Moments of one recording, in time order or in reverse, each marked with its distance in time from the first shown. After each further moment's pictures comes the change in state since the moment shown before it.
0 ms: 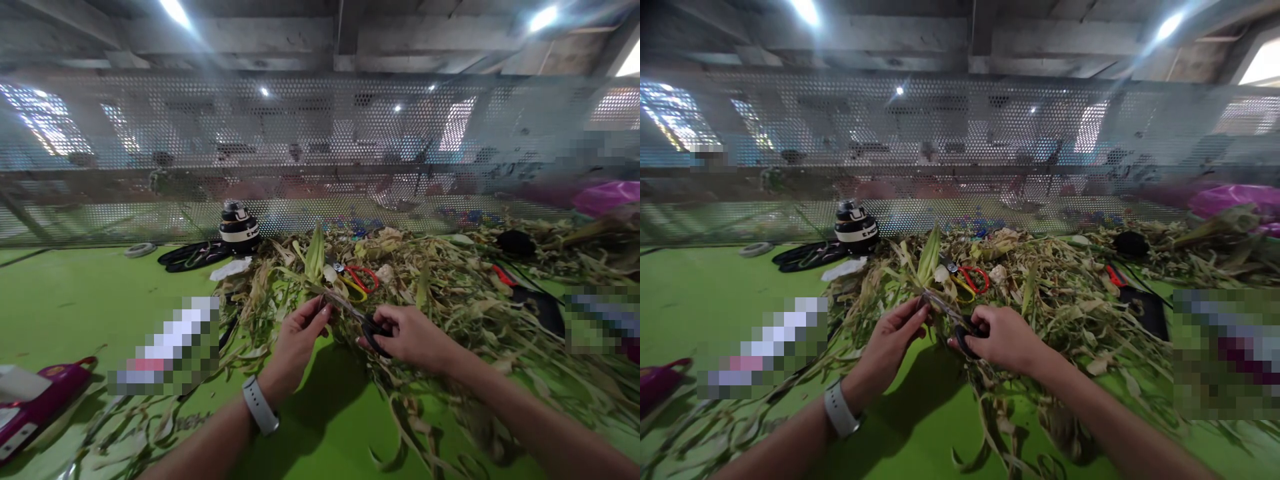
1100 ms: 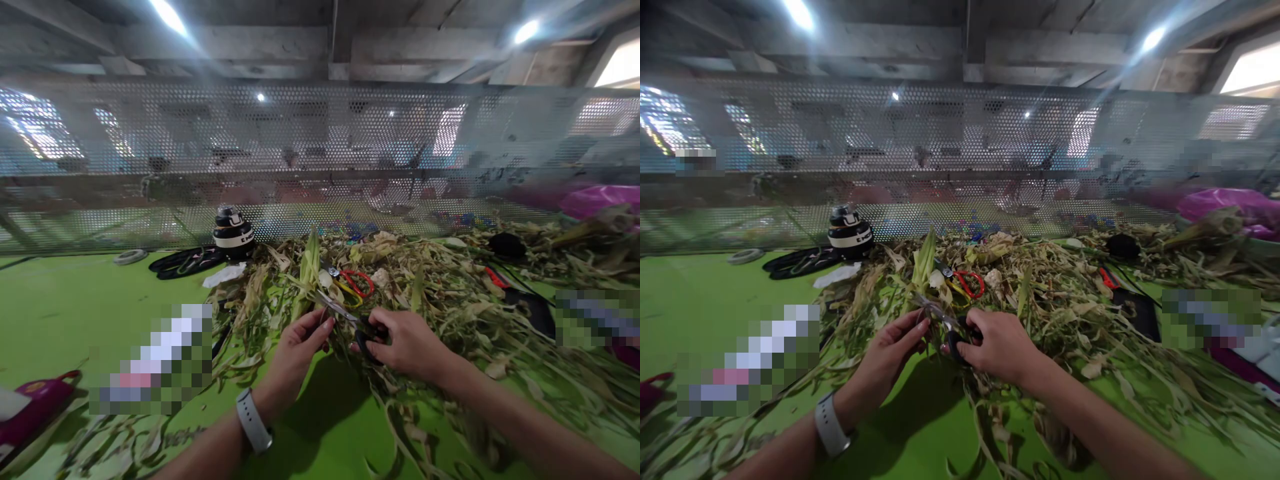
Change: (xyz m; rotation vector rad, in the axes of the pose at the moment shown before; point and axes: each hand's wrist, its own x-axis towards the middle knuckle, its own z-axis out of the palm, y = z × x) left_hand -0.004 -0.005 0.001 -0.064 -0.089 -0.096; right_hand -0.003 -0.006 -0.002 -0.237 0.083 -0.071
